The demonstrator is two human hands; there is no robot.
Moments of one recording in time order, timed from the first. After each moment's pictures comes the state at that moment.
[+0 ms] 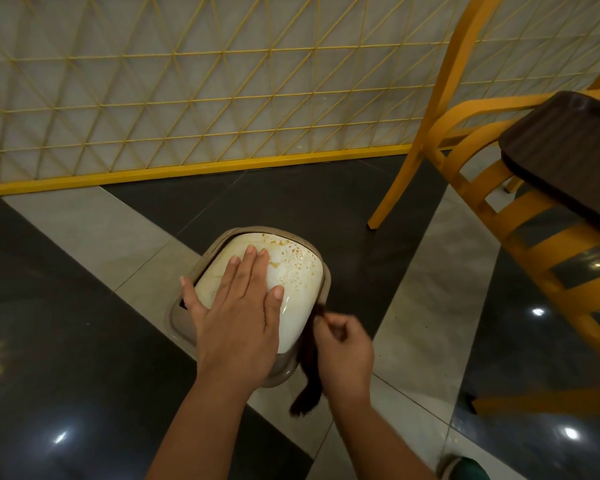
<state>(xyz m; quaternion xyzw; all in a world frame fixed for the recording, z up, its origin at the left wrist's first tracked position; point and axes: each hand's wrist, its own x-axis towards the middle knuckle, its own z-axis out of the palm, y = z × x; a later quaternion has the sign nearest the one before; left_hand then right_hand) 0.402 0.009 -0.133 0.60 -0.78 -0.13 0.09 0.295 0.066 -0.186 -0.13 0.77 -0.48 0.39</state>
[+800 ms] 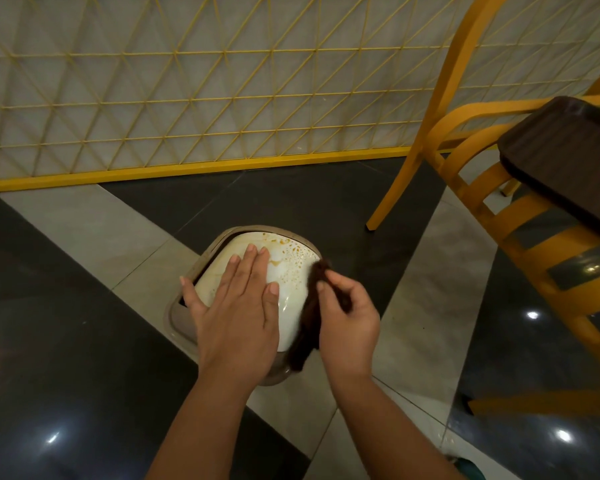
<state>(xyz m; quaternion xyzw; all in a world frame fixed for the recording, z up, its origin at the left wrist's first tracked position) 0.400 0.007 -0.137 0.61 -0.77 -0.14 0.10 0.289 0.048 -0.155 -0.19 0.70 -0.59 0.35</state>
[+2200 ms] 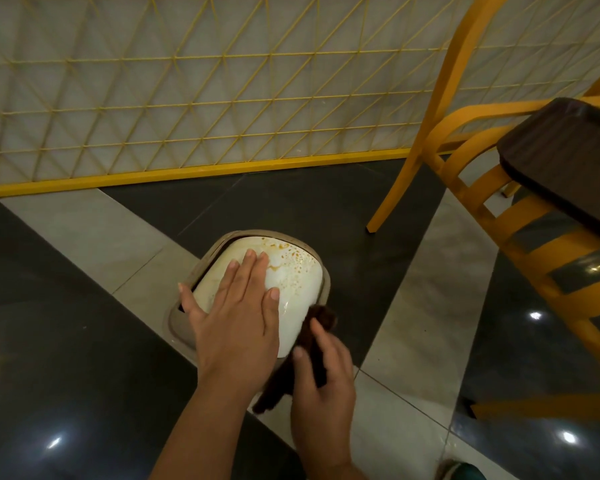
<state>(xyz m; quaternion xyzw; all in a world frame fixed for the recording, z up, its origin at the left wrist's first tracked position) 0.400 0.008 -0.138 0.62 -0.77 -0.13 0.10 0.333 0.094 -0.171 -0.25 0.72 -0.54 0.36</state>
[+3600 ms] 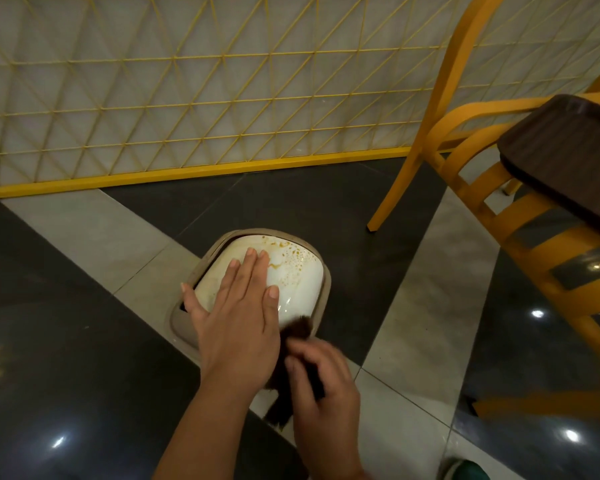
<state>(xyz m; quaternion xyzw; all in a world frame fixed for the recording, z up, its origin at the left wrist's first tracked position) 0.399 0.007 -0.136 0.62 -0.77 -0.15 0.11 0.329 0.107 -0.176 -0.42 0.69 -0.52 0.27</state>
